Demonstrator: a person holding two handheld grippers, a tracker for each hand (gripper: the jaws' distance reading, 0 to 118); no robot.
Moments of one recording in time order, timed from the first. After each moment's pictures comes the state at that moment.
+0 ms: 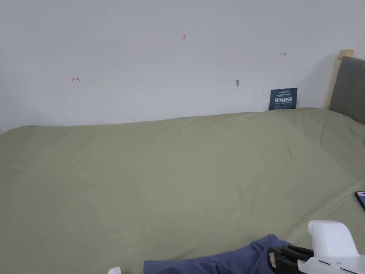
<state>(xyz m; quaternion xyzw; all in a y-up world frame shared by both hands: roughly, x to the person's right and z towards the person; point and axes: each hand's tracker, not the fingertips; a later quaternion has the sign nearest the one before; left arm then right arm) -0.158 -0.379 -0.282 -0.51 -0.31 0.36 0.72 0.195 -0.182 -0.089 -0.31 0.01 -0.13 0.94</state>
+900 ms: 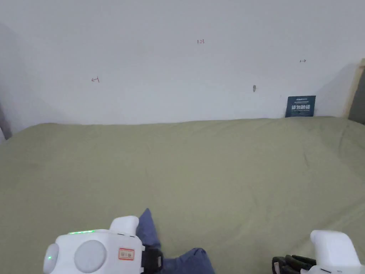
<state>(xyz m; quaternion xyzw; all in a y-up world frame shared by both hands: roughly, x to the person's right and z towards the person) -0.117 -0.241 -0.290 -0.48 -0.28 0.05 0.83 0.183 -0.184 -0.097 -0.32 0.02 -0.12 0.94</state>
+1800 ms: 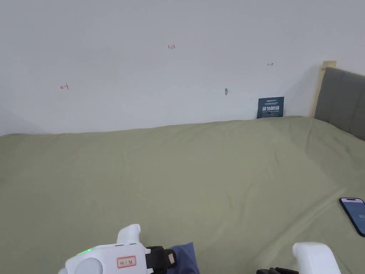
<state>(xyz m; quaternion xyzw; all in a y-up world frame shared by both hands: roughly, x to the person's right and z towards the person) -0.077 -0.302 -0.318 -0.44 -0.38 0.19 0.79 0.194 -0.193 -0.075 -0.33 0.01 -0.13 0.94</state>
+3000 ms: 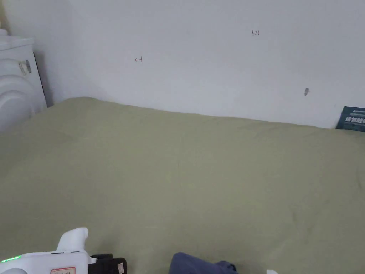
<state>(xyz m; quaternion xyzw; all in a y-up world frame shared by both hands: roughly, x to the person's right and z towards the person) -0.268 -0.297 -0.291 -0.45 -0.21 0.22 0.84 0.204 -0.411 -0.280 -0.50 0.33 -0.40 0.70</state>
